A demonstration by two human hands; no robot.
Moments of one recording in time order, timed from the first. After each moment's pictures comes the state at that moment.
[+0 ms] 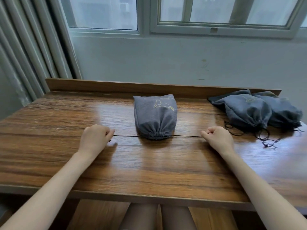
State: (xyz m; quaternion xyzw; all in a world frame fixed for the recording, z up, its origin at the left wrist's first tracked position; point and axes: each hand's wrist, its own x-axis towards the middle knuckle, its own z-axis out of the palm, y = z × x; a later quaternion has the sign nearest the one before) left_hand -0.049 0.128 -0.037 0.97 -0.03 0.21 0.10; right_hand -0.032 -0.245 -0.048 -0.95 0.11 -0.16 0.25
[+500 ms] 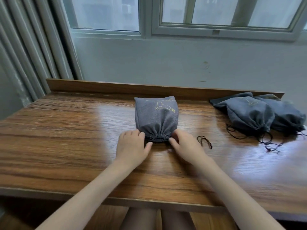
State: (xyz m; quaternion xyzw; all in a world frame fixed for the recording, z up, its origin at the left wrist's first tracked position) left_hand -0.060 0.032 -0.052 0.98 -0.09 0.20 0.03; right_hand -0.042 -0.155 -0.047 -0.98 -0.10 -0.11 0.14
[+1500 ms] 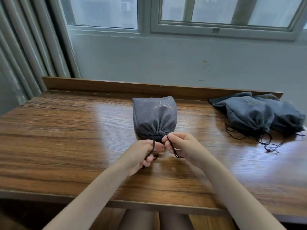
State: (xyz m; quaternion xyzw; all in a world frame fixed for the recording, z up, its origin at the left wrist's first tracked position) left_hand -0.075 0.009 -0.033 0.67 0.03 -0.19 0.72; right_hand -0.054 -0.154 -0.034 -0.69 -0.08 0.16 0.70
